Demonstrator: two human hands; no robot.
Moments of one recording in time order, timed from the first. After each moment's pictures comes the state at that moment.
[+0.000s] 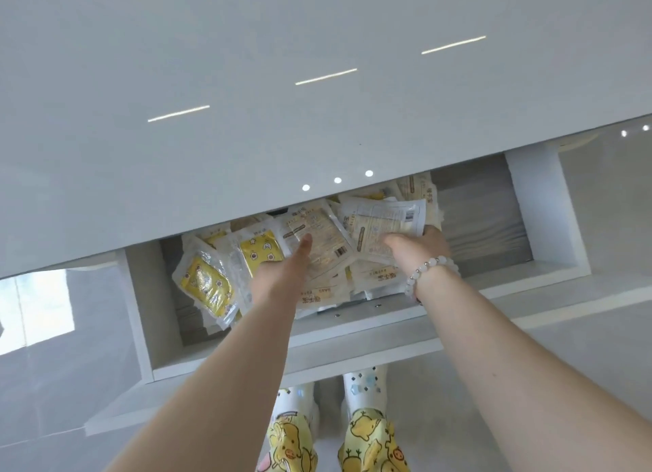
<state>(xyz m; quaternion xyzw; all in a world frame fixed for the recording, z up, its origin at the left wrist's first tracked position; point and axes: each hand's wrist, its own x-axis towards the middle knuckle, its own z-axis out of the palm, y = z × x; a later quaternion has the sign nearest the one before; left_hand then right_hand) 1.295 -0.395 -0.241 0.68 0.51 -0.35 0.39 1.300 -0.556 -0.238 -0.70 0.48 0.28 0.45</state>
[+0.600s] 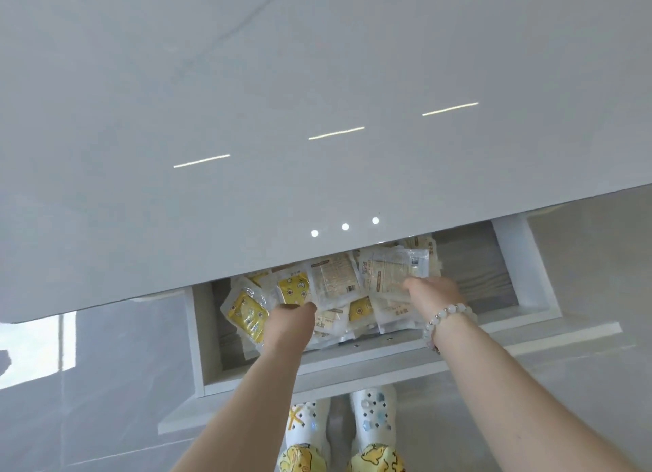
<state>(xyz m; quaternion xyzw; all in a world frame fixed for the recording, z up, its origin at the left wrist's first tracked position) 1.288 -0.364 -0.166 0.74 0.42 -0.37 0.36 1.303 -0.542 -0.162 -0.73 0.46 0.34 0.36</state>
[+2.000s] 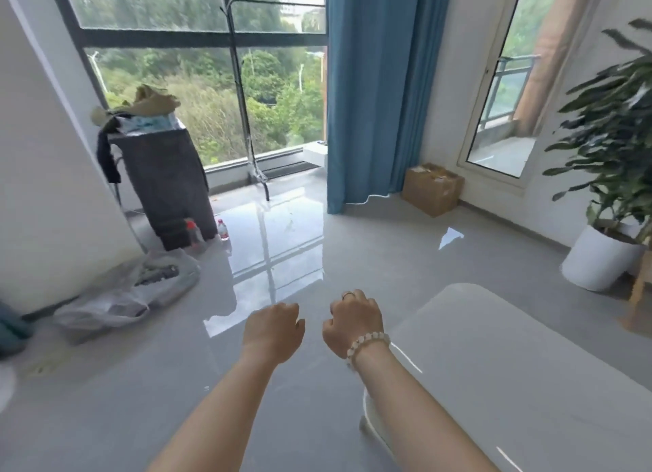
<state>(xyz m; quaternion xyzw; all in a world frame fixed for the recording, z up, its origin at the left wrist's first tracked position) 1.058 -0.020 0.314 0.89 0.46 0.01 0.03 1.175 -0.092 0.328 -0.81 -0.58 0.02 0.06</state>
